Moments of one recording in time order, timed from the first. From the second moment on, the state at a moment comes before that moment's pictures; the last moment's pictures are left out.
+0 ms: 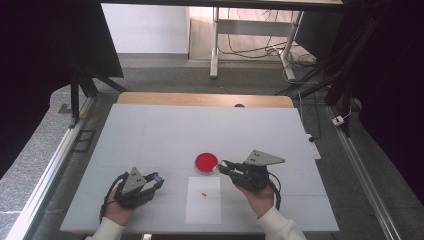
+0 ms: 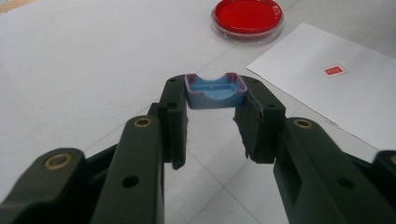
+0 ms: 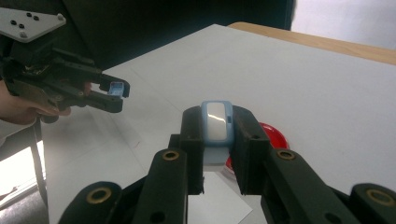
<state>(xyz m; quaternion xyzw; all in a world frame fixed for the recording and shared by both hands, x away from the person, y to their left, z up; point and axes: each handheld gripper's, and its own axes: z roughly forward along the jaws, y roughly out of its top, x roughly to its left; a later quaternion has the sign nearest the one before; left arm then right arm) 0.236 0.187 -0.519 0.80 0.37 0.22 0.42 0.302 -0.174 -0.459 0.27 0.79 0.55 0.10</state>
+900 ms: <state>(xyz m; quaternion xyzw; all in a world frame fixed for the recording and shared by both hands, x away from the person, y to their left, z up) 0.238 0.181 -0.518 0.81 0.36 0.22 0.42 0.300 -0.175 -0.459 0.27 0.78 0.55 0.10</state>
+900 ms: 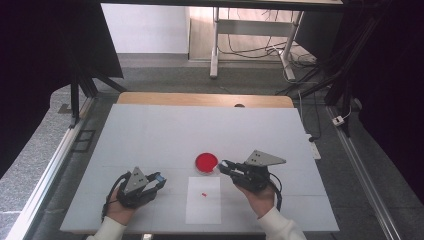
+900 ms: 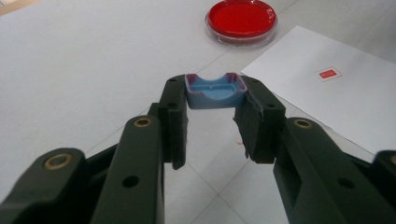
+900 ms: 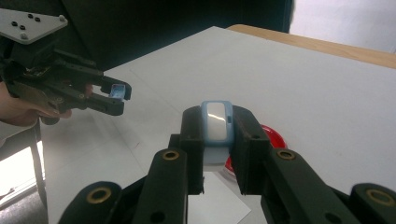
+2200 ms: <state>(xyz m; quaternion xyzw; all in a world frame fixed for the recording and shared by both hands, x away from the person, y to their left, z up) 0.244 0.134 -0.514 0.83 0.31 0.20 0.42 0.295 -0.165 -0.460 0.26 0.79 0.55 0.10</state>
